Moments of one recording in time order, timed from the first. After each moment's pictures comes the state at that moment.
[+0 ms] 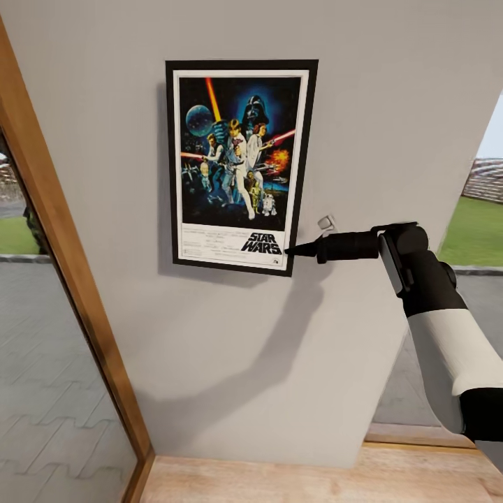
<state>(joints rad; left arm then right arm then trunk) -0.24 0.22 -0.04 -0.03 0.56 -0.47 -0.74 -1.16 -0.17 0.10 -1.10 0.00 0.88 1.30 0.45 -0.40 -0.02</state>
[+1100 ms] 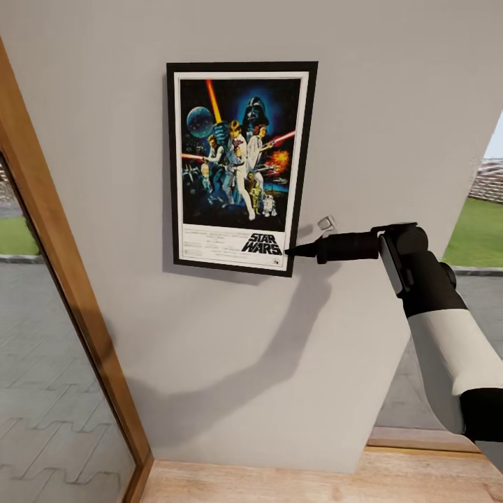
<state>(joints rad) -0.24 0.22 -0.04 -0.03 0.56 -0.48 -0.73 -1.16 -0.17 0.10 -1.10 0.00 0.88 1.30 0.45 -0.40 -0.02</state>
